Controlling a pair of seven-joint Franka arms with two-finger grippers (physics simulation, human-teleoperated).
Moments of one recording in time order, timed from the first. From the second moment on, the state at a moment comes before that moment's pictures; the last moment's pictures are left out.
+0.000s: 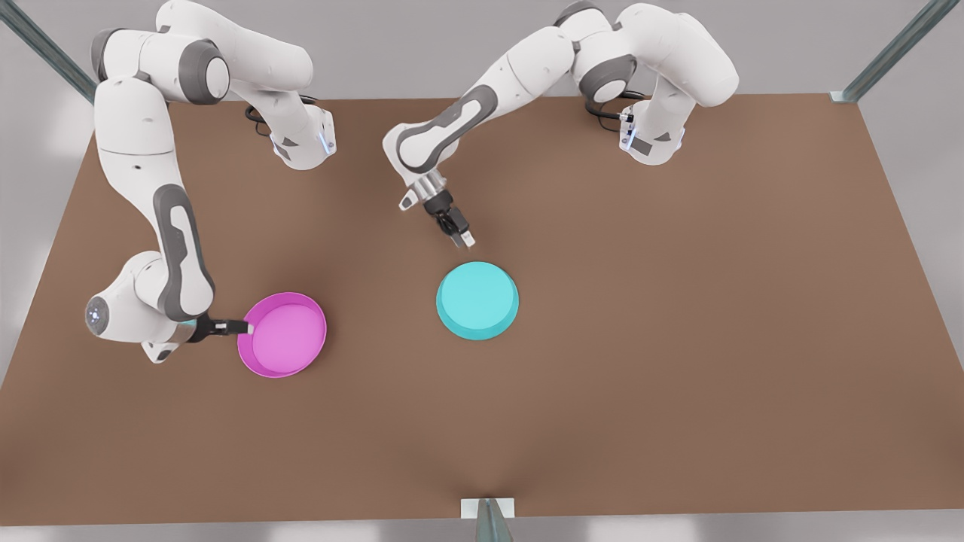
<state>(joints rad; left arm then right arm) -1.20 0.92 -0.13 -1.33 1.00 1.60 -0.81 -0.10 0.56 -0.12 -1.84 0.38 2.13 -0.43</state>
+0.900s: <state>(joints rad) -0.18 0.15 0.01 -1.44 -0.09 1.55 -0.05 -0.15 0.61 -0.08 -1.83 0.38 2.12 -0.51</state>
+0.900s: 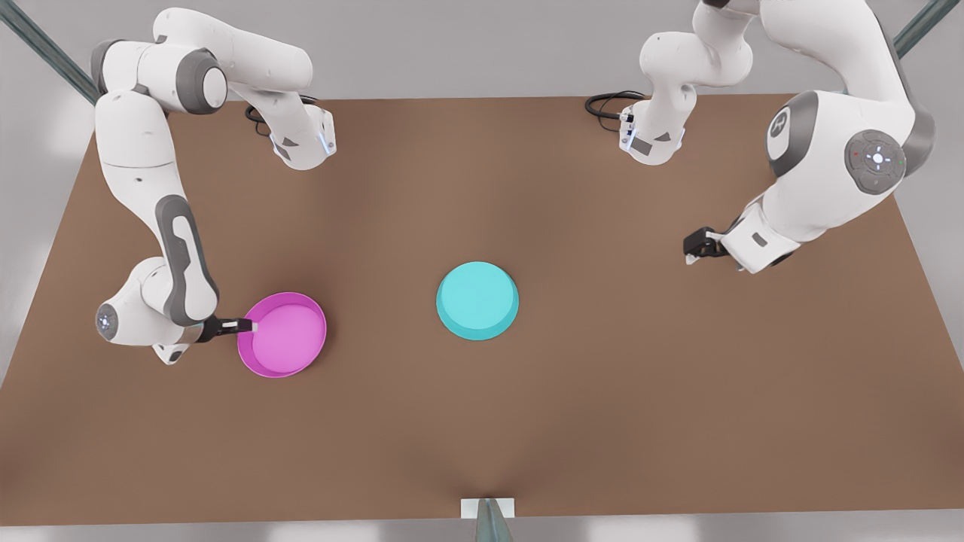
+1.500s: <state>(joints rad) -0.18 0.14 0.01 -1.46 -0.06 1.55 -0.04 -0.15 0.64 -0.07 -1.81 0.38 2.10 -0.52</state>
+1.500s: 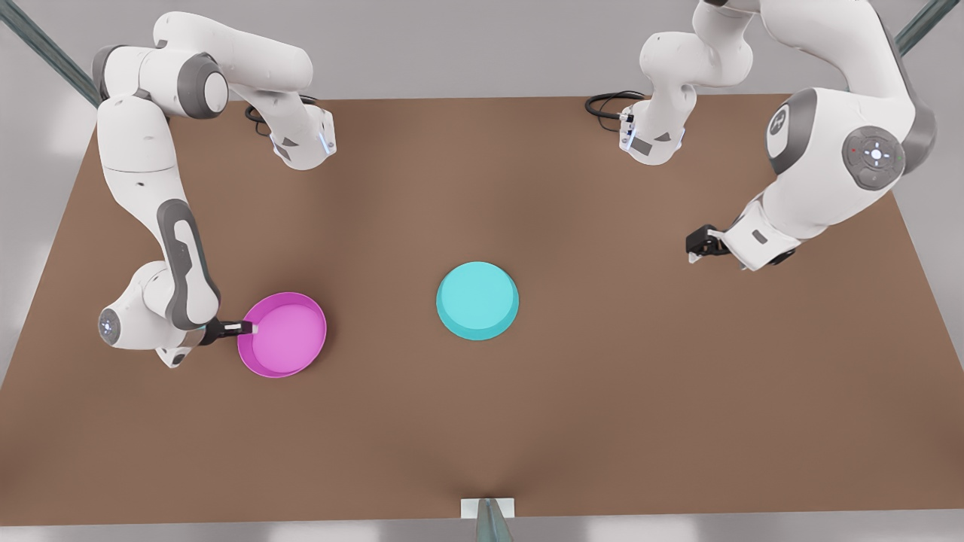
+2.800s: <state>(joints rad) -0.19 0.15 0.01 -1.46 -0.07 1.57 -0.05 -0.15 0.65 -0.06 -1.78 0.40 2.08 -0.53</state>
